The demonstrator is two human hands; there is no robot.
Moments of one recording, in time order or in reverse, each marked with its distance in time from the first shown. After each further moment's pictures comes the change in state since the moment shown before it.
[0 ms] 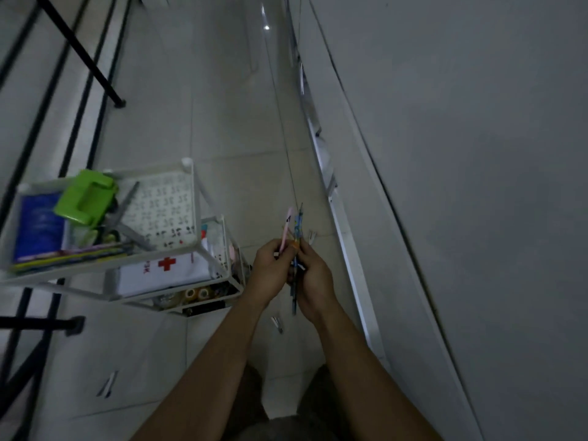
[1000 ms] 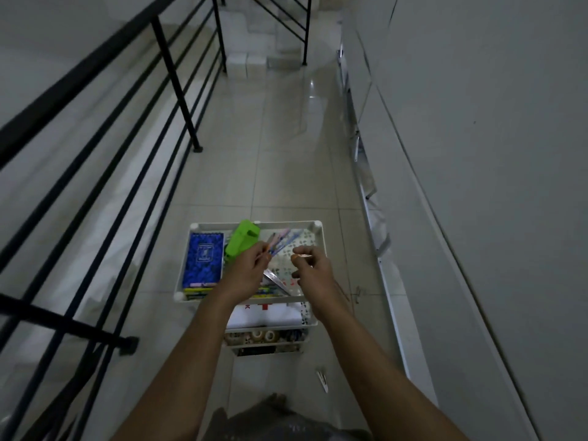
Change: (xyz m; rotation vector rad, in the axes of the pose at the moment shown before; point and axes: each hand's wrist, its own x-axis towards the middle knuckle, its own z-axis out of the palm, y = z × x) left_hand 0.006 0.038 -0.307 0.331 0.056 0.217; right_hand -0.009 0.016 0.255 -0.583 -0.035 -0.227
